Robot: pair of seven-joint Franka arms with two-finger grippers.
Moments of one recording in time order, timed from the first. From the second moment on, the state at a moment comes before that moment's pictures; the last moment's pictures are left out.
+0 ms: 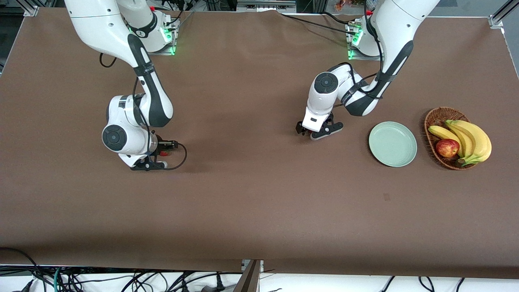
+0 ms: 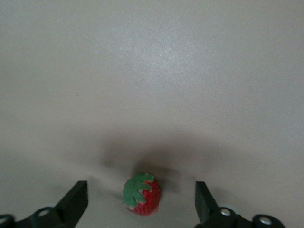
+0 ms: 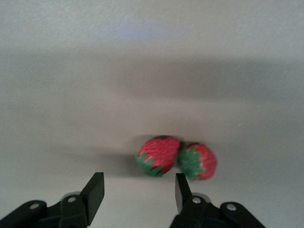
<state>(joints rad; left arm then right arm) -0.09 0.49 -0.48 -2.19 0.50 2.56 -1.35 0.48 0.56 -0.28 -1.89 0.27 2.20 -0.01</state>
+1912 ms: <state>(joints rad) -0.02 0.31 0.05 -2.07 -0.01 2.21 -0.09 0.49 0.59 -0.26 -1.84 0.38 2.25 -0.04</state>
